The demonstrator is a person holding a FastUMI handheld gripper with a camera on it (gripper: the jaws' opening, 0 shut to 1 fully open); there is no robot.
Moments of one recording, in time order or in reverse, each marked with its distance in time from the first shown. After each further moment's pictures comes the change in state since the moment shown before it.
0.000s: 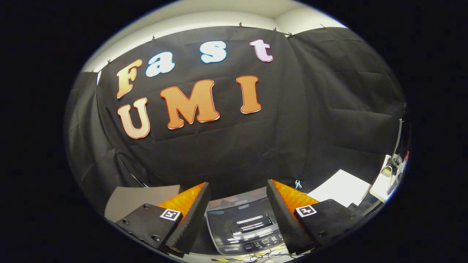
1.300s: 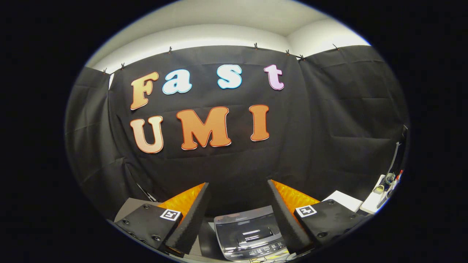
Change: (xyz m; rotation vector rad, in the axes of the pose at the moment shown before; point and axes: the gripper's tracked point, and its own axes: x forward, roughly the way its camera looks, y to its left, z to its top) arm -0.059 0.065 0.075 -0.091 -0.140 0.015
